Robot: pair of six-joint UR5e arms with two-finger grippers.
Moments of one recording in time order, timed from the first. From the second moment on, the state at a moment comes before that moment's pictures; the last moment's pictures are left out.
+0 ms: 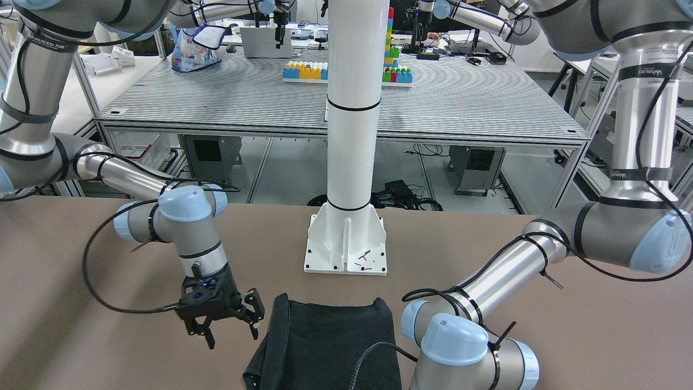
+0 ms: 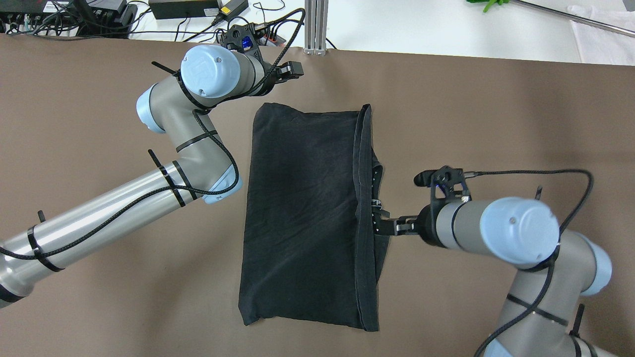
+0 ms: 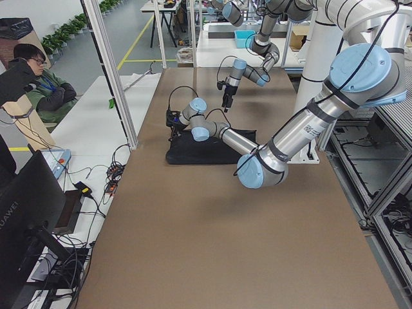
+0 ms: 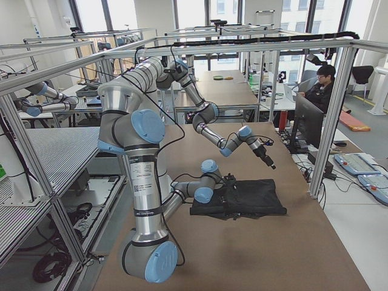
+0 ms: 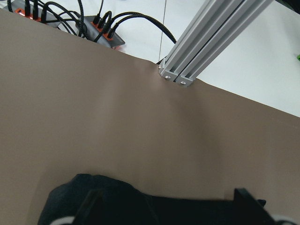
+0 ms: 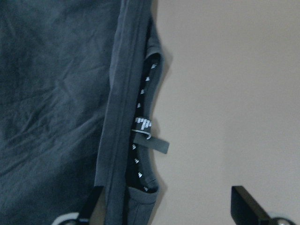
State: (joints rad) left arm -0.79 -2.49 -1.17 -2.27 -1.61 -1.38; right arm 0.57 -1.33 2.03 -1.21 1.72 1.10
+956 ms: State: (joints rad) left arm -0.80 -2.44 -1.24 -2.27 -1.61 -1.39; right arm 0.18 -1.33 2.04 -1.35 1.36 1.04
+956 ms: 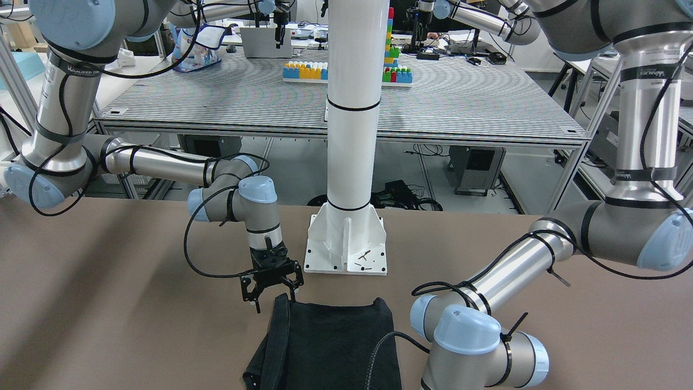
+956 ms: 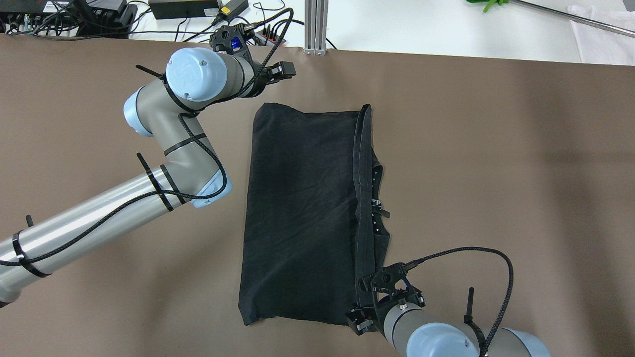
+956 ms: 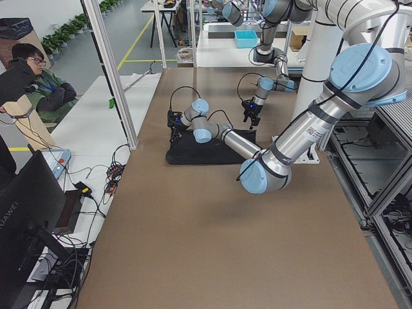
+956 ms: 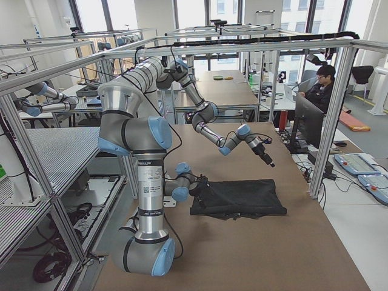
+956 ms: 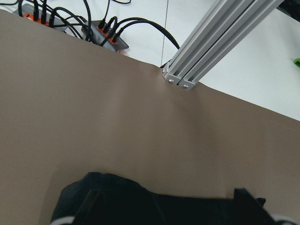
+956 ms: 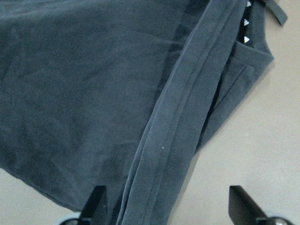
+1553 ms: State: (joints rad) left arm -0.80 -2.43 -1.24 -2.27 -1.61 -1.38; right arm 0.09 -1.33 2.03 -1.39 1.27 1.03
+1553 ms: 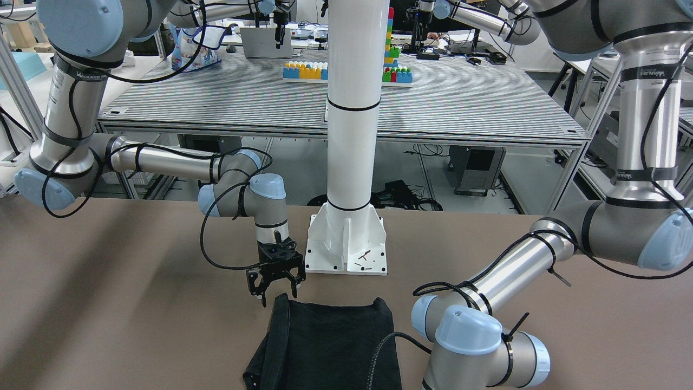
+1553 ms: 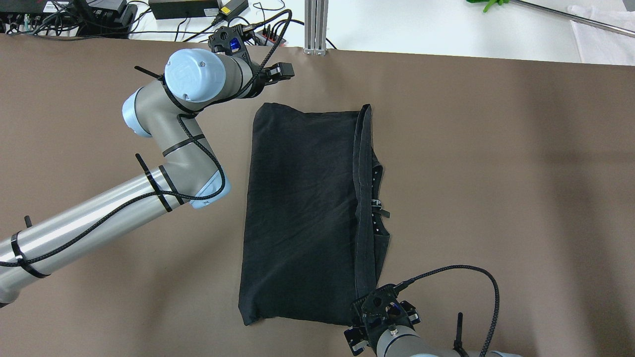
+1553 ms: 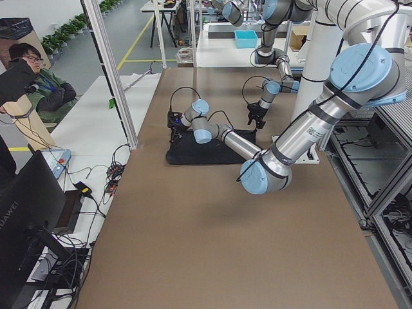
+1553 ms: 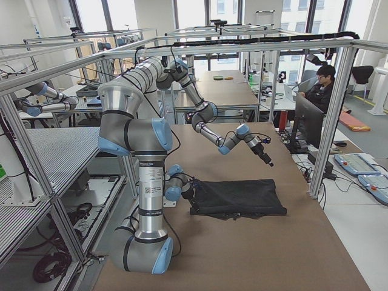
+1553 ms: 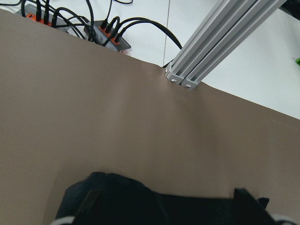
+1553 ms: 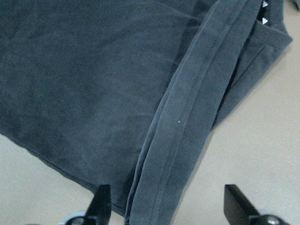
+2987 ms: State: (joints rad) left arm -0.80 -2.42 -1.25 -2.27 -1.61 -1.38; right arm 0.06 -1.34 2.05 -1.39 1.20 1.03
